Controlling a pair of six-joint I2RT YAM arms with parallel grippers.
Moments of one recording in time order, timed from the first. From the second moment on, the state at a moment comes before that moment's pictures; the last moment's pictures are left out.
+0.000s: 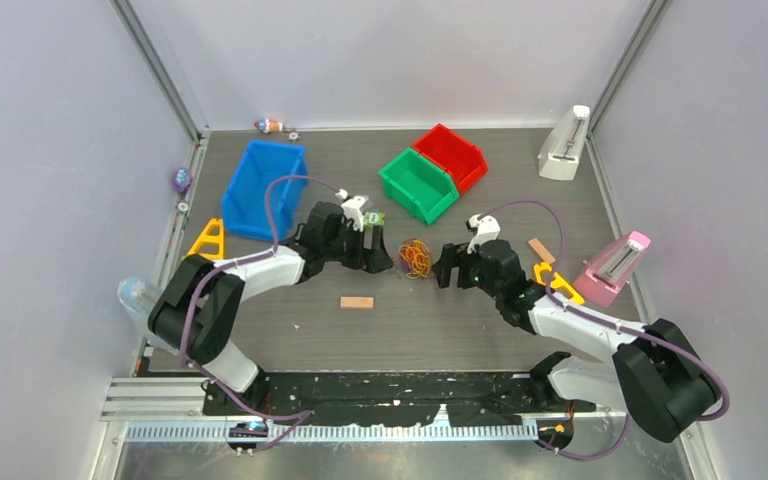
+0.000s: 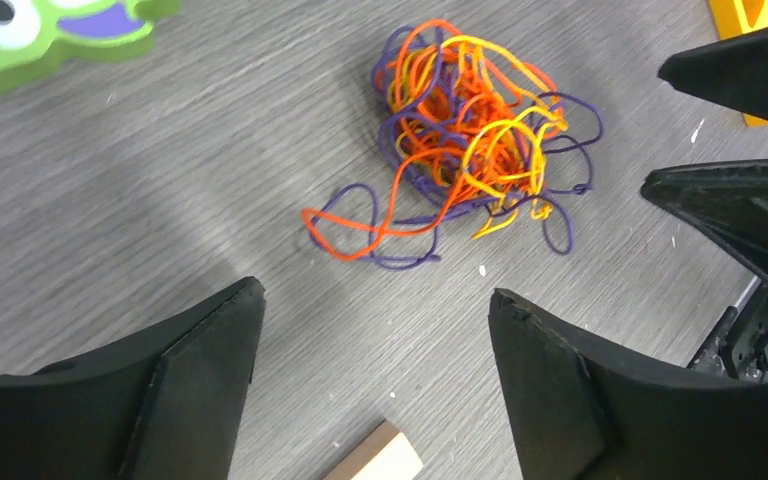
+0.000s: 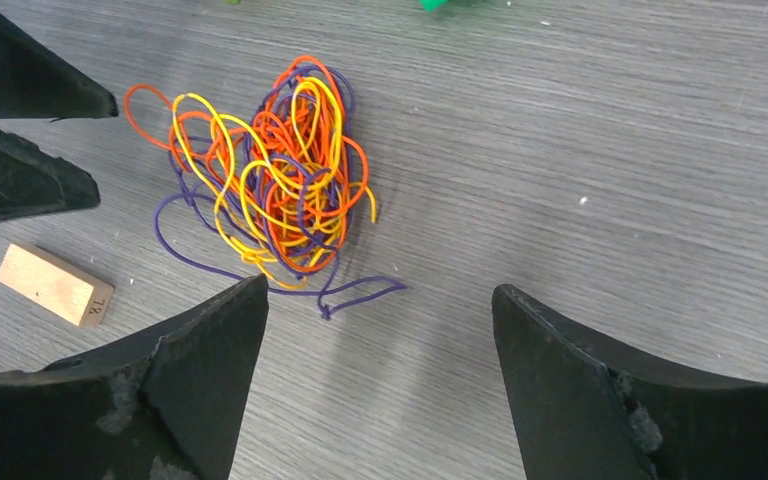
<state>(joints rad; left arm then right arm) -0.52 1.59 0.77 0.16 0.37 -0.34 0.56 1.14 0.39 0.26 0.07 0.33</state>
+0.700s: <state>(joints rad) -0.61 1.85 1.06 -0.08 0.38 -0.28 0.56 1.51 0.63 0.22 -0.15 0.32</state>
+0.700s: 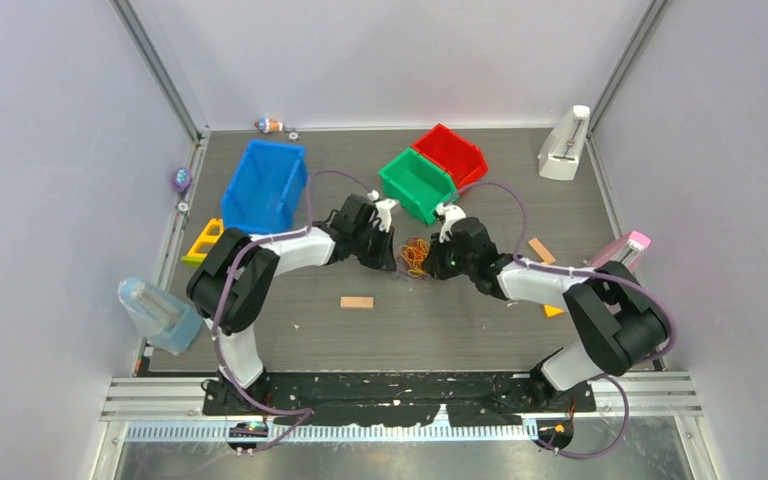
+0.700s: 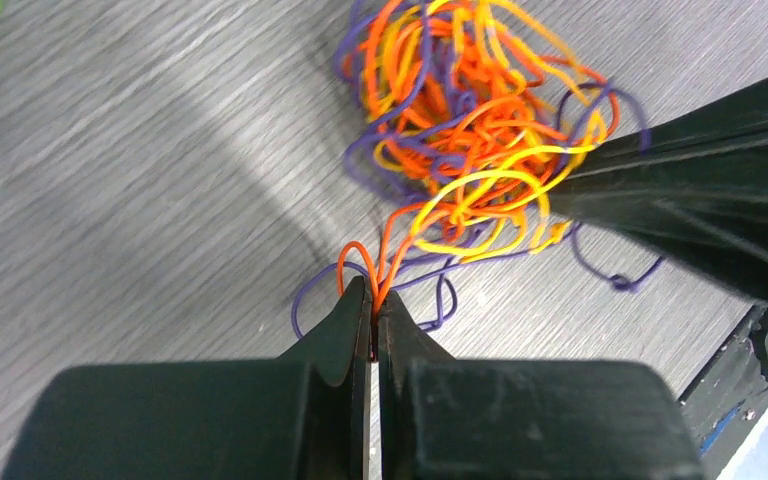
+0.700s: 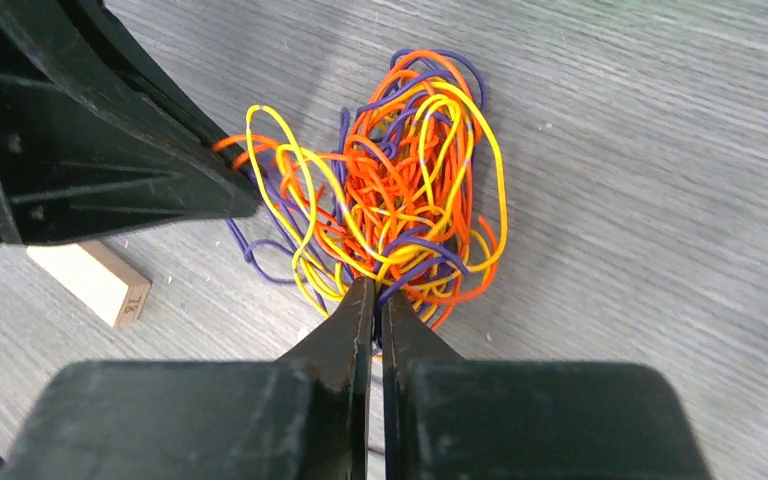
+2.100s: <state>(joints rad) -0.41 1.20 0.46 0.31 0.09 -0.44 0.55 0.92 0.31 0.26 0.33 0.38</state>
